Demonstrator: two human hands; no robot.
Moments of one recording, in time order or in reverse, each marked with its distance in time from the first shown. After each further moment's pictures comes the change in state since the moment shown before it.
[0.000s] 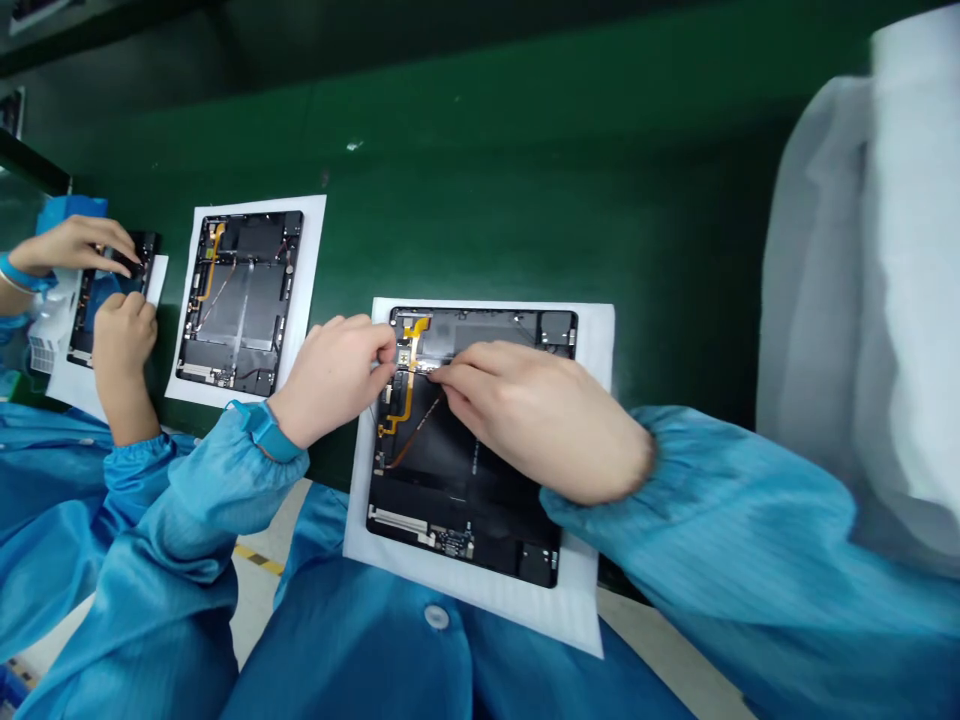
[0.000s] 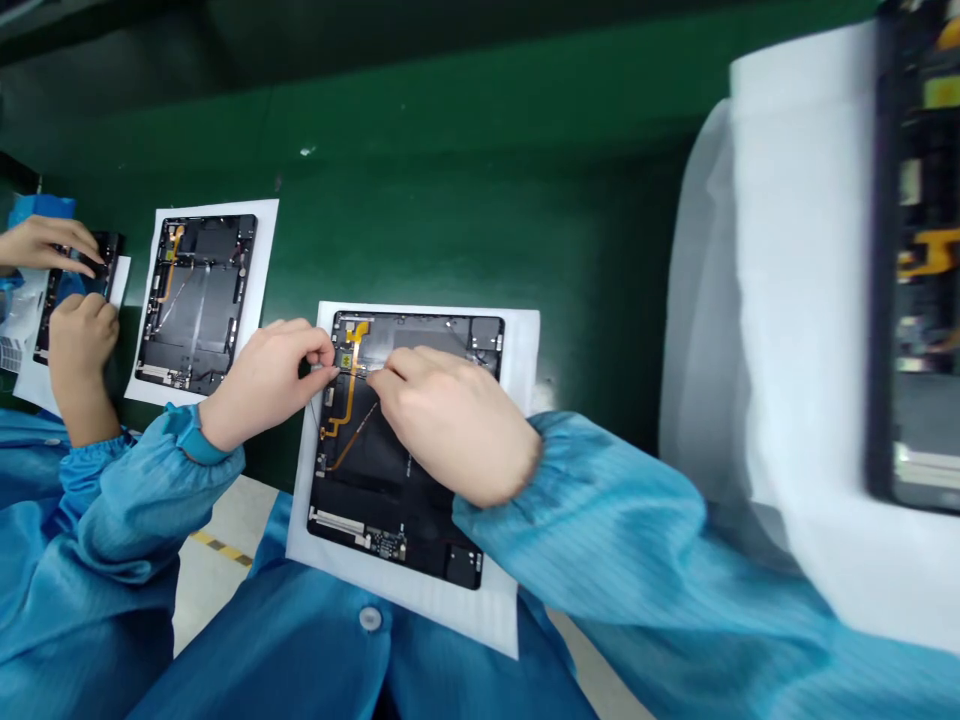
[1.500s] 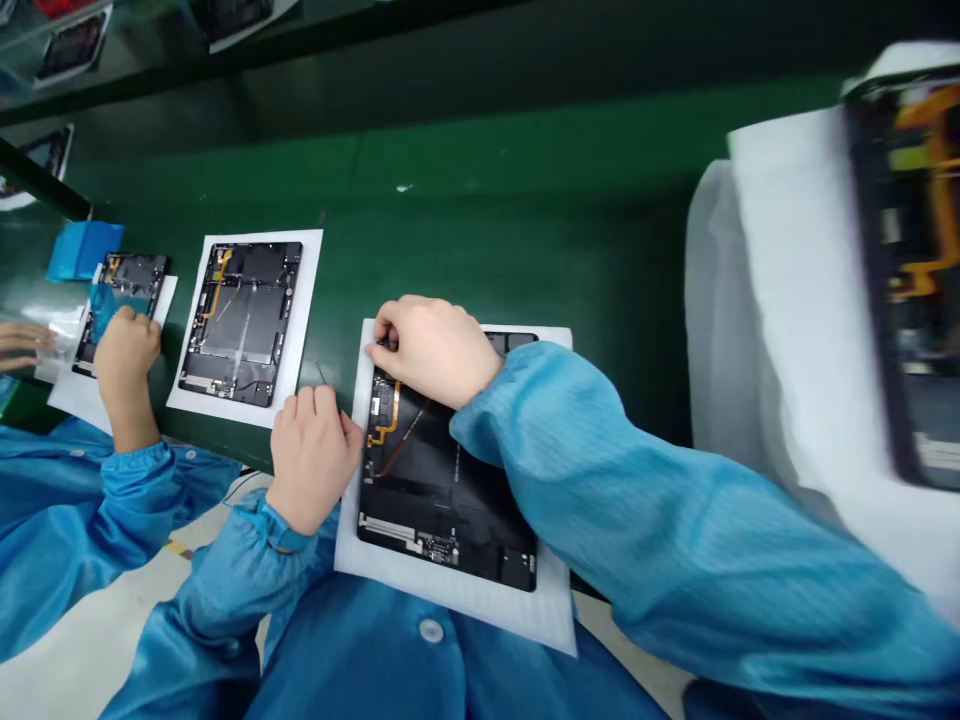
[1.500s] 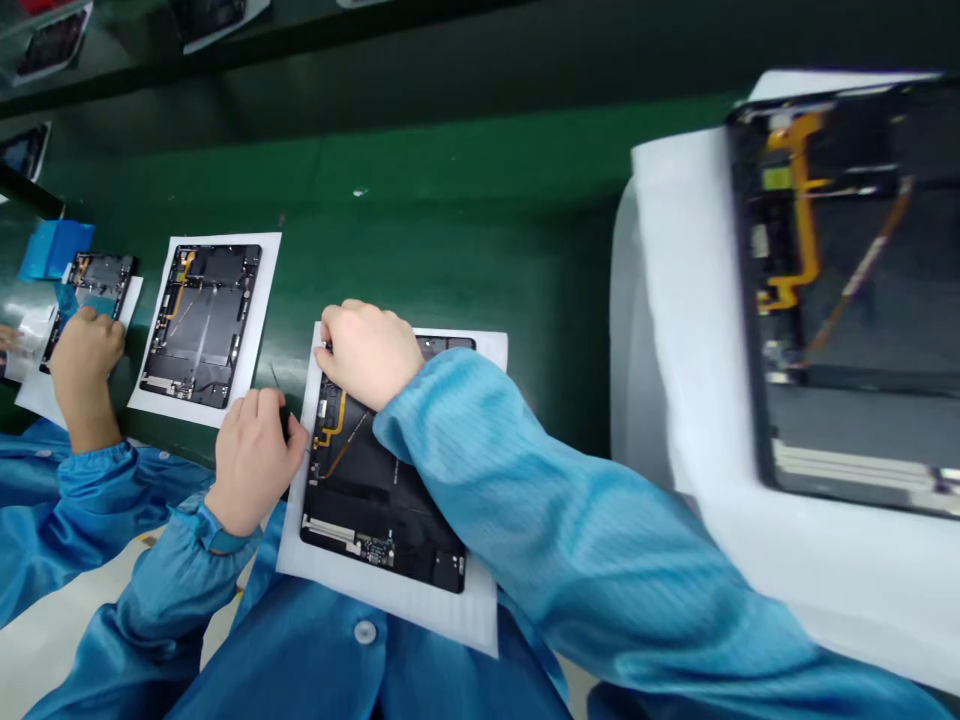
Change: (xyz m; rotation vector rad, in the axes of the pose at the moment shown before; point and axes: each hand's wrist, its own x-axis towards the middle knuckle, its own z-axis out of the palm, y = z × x) left_hand -0.068 0.018 0.043 0.335 0.256 -0.377; right_hand 0.081 -0.003 0.004 0.281 -0.029 0.344
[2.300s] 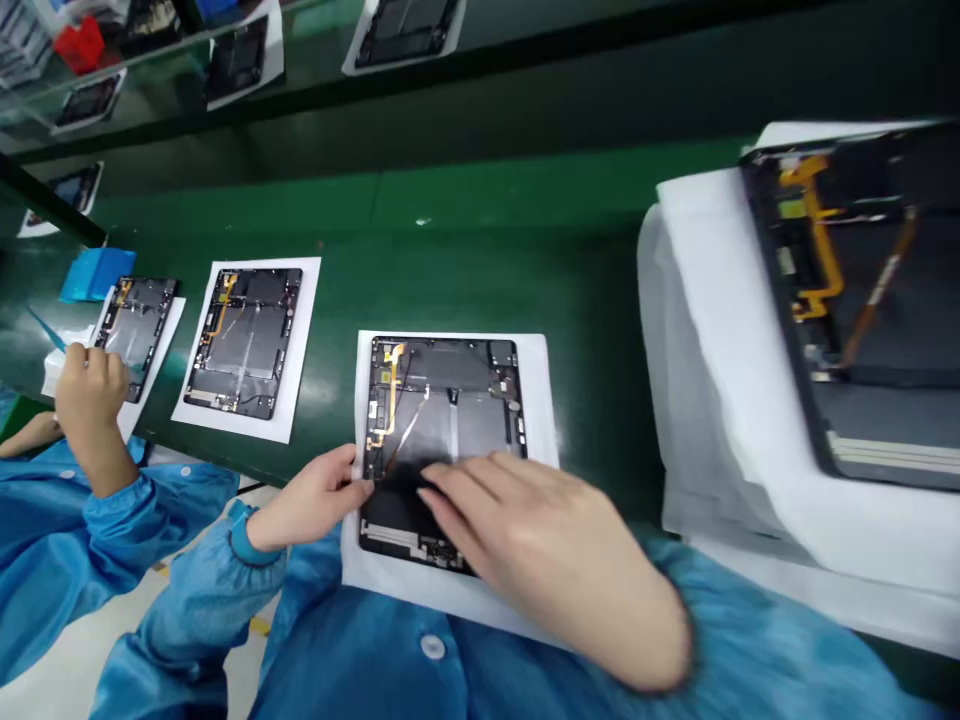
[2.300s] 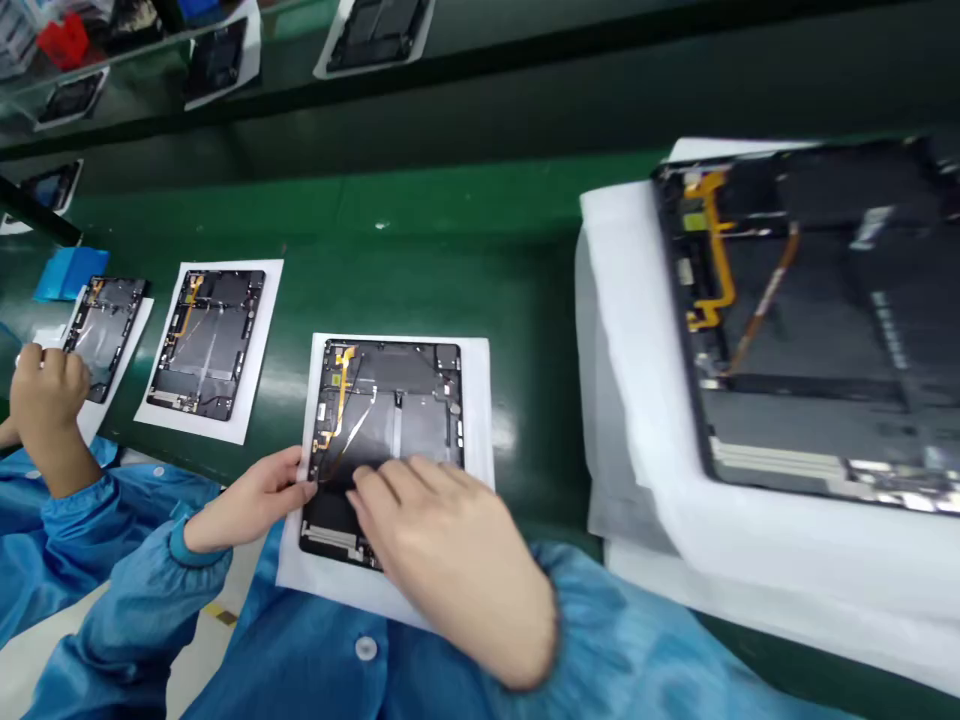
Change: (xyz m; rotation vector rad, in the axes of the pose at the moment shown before) left_hand -0.016 -0.018 -0.008 -1.358 -0.716 -0.003; right_hand -0.139 -0.008 -0.028 -0.199 0.240 -0.392
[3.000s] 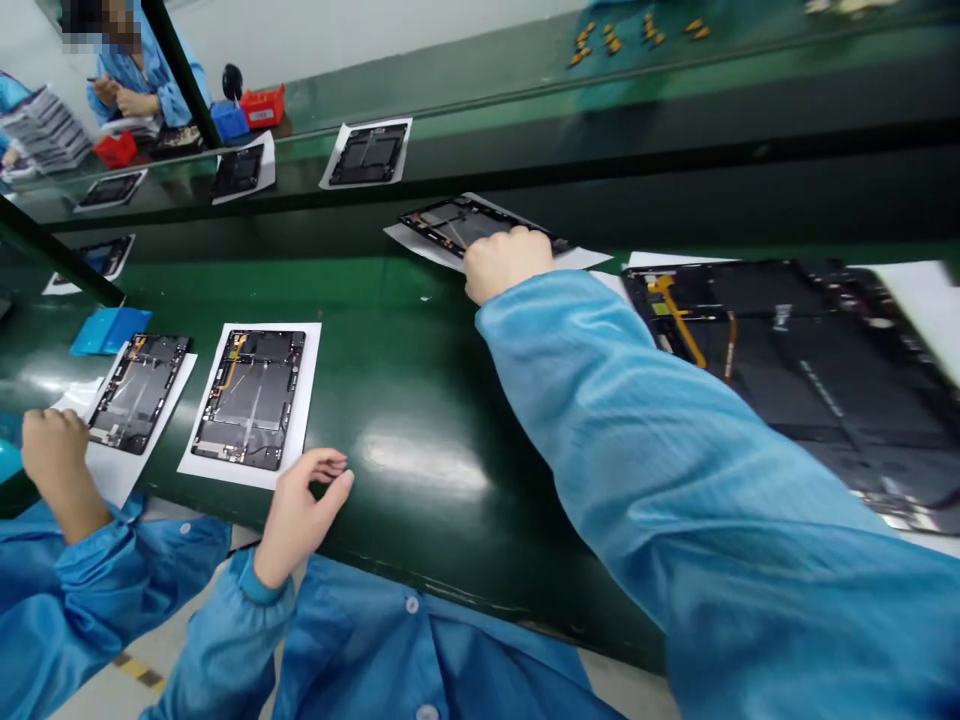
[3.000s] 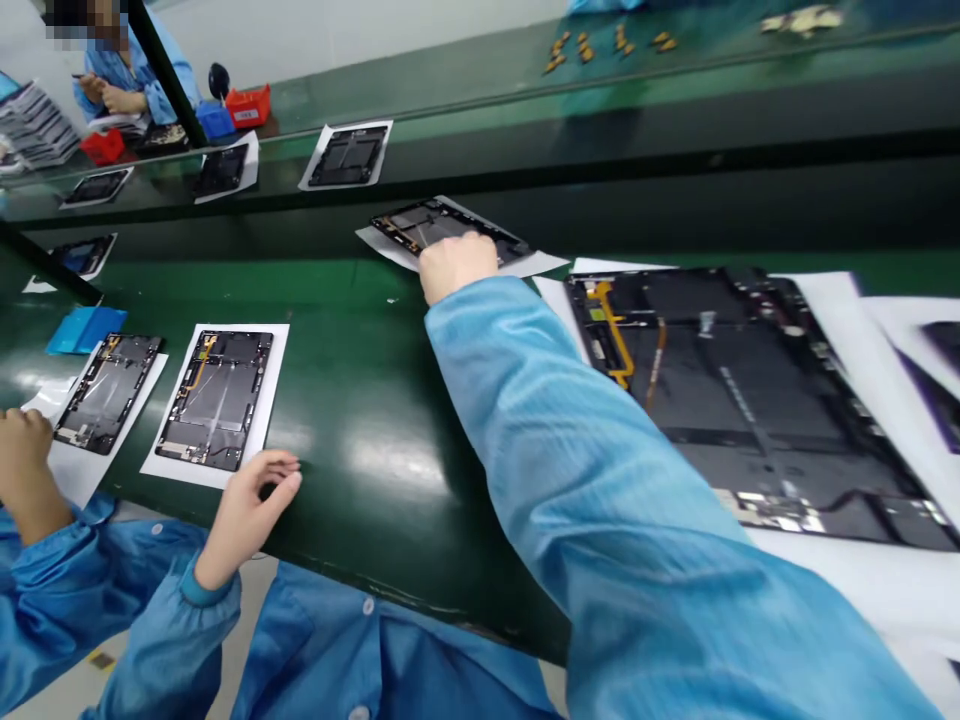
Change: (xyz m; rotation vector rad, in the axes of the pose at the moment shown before) left_hand 0.017 -0.011 -0.025 0.217 0.554 0.208; right_hand 0.194 0.219 0.040 0.003 0.165 0.405
